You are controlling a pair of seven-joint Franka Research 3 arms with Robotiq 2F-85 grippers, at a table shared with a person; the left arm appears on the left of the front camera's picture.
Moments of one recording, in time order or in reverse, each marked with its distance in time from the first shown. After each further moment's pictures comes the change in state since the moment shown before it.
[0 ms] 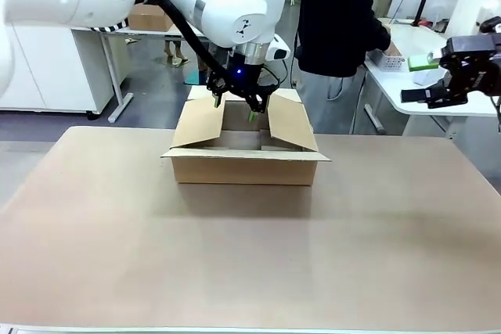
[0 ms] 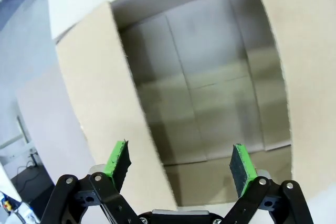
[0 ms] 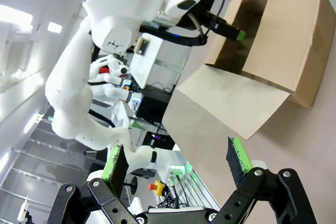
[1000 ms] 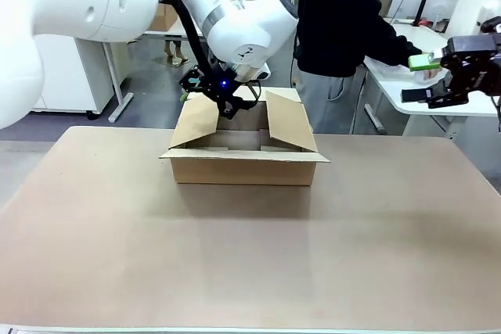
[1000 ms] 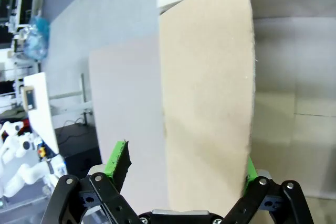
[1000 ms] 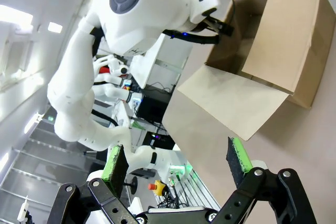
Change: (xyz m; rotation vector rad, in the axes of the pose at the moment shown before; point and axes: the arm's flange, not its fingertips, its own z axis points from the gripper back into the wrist) left arm -0.012 0.022 -0.037 0.429 0.066 0.145; right arm 0.000 0.000 0.001 0.001 0.000 0.000
